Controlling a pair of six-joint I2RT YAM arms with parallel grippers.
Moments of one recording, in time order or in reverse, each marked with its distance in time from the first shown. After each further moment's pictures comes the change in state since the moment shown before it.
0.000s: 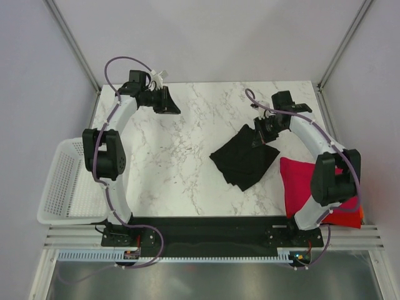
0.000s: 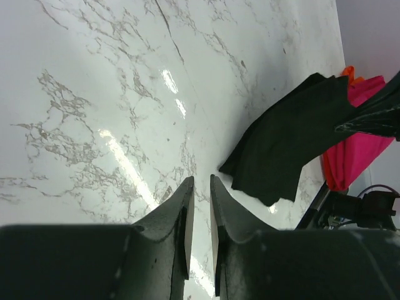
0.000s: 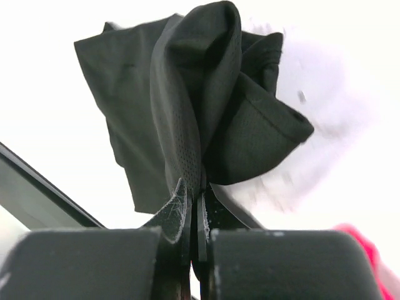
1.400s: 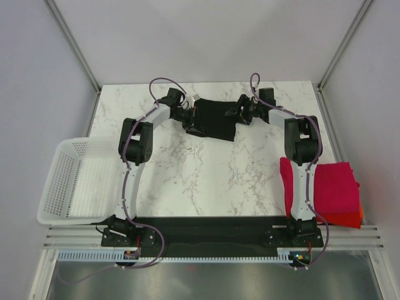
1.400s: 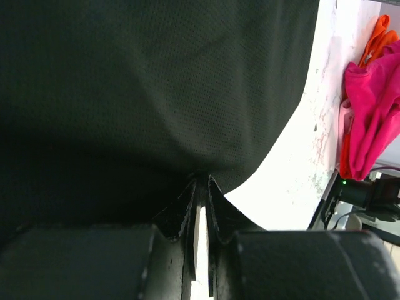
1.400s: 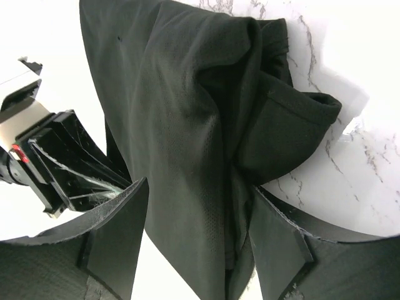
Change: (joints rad) left arm -0.190 0.463 0.219 0.034 0.060 -0.035; right arm -0.018 0.605 0.271 0.808 -0.164 0.819
